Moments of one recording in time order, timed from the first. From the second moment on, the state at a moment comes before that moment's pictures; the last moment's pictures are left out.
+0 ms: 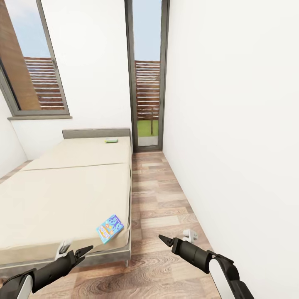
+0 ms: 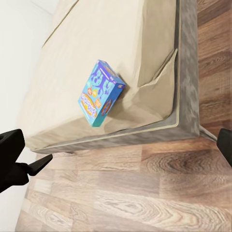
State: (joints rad) left arm -0.29 0.18 0.47 -0.84 0.22 0.73 -0.98; right arm -0.19 0.03 0.03 -1.30 -0.54 0.68 0.42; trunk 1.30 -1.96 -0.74
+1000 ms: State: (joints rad) left arm -0.29 0.19 0.47 -0.84 0.22 0.73 -1.08; right arm -0.19 0.03 0.02 -1.30 -0.54 0.68 0.43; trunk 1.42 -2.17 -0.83
